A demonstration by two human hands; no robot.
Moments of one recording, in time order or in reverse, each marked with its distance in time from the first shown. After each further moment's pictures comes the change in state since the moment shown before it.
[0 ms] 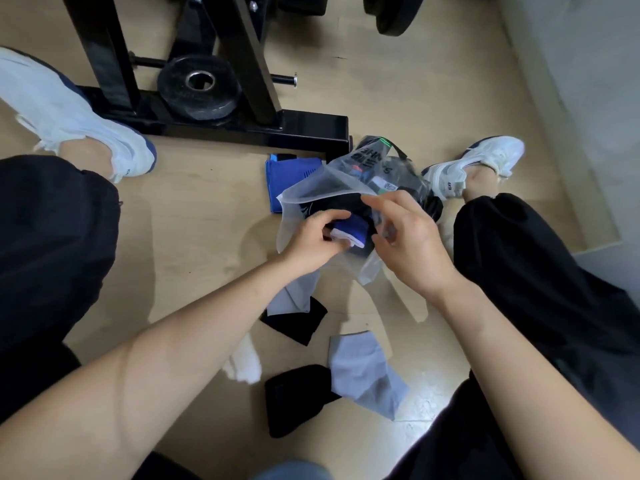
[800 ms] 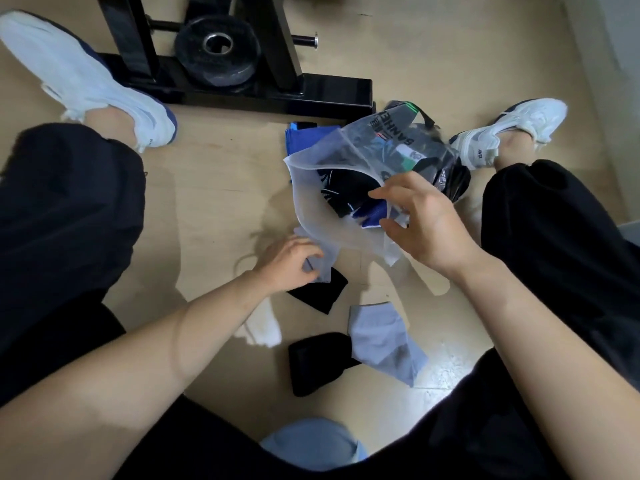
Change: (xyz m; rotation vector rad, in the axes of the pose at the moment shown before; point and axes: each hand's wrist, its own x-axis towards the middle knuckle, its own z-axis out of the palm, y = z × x) left_hand -0.061 -0.102 -0.032 0.651 -0.143 0.142; right_hand -0.007 -0.002 0.009 -0.046 -0.118 -0.095
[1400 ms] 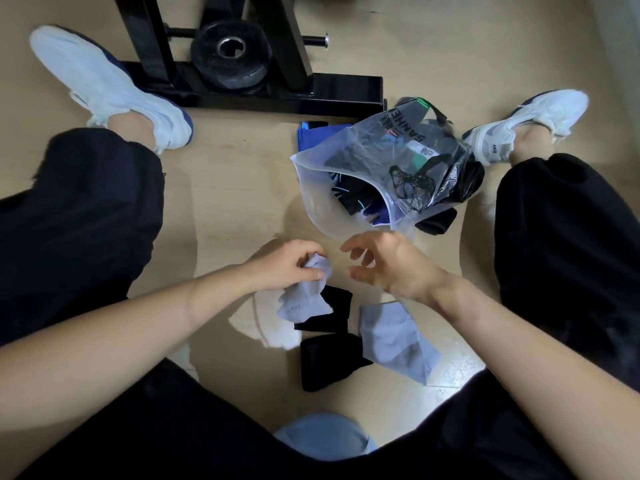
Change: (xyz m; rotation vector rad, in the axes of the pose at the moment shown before) left_hand -0.031 0.026 -0.056 -0.148 -0.205 -0.130; right_hand -0.022 -0.035 0.044 0.203 -0.389 0.159
